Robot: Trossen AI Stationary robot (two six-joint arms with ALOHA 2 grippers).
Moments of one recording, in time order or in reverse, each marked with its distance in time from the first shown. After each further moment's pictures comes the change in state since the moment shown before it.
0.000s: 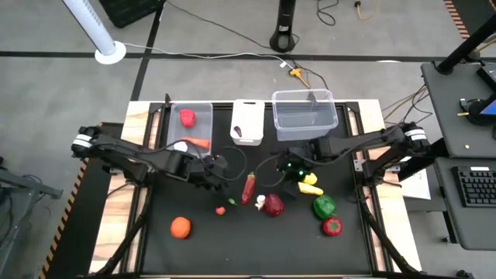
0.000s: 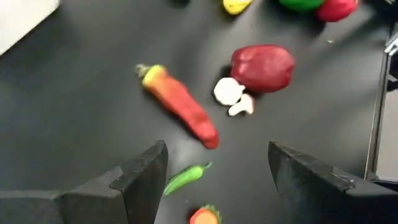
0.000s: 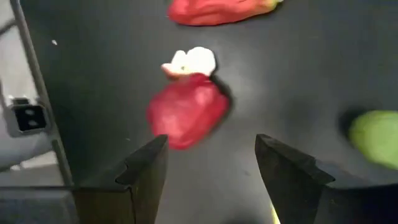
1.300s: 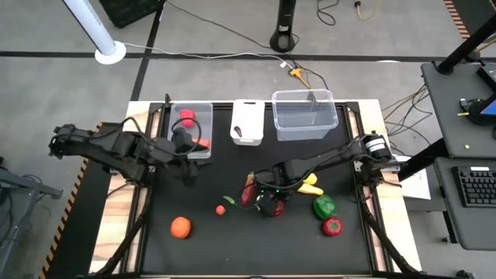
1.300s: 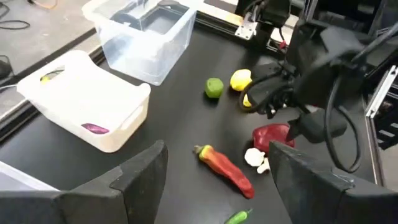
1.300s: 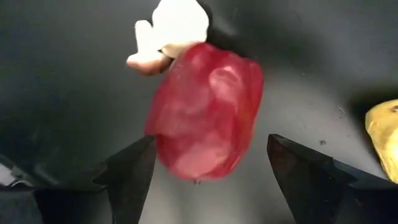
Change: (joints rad) left arm 0.016 -0.425 0.000 -0.128 -0.245 0.227; right arm 0.114 0.406 0.256 -0.147 -0.014 0.533
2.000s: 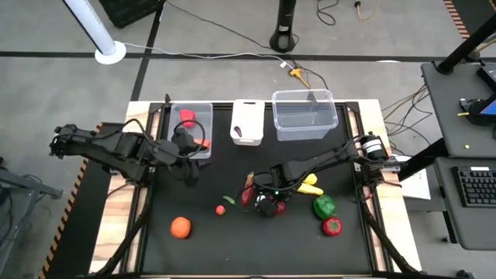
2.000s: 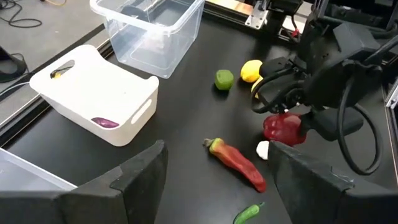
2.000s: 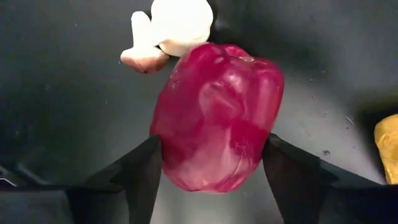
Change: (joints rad) left arm 0.000 0.023 0.000 -0.028 -0.023 0.007; right arm 0.000 0.030 -0.004 0.008 0.004 -0.055
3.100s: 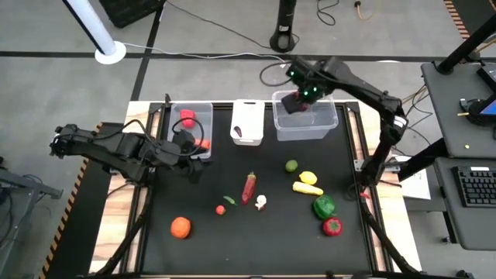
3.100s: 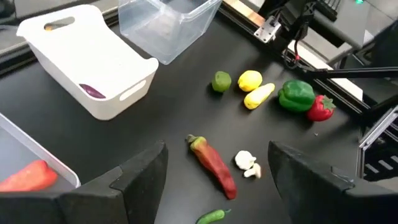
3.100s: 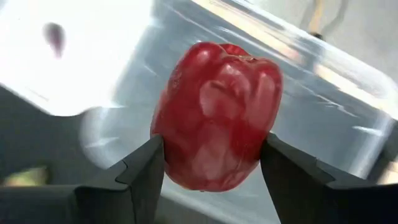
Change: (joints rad) left arm 0.000 0.013 0.000 -0.003 0.001 -0.285; right arm -0.775 -0.207 0.435 -0.485 0.359 -0.557
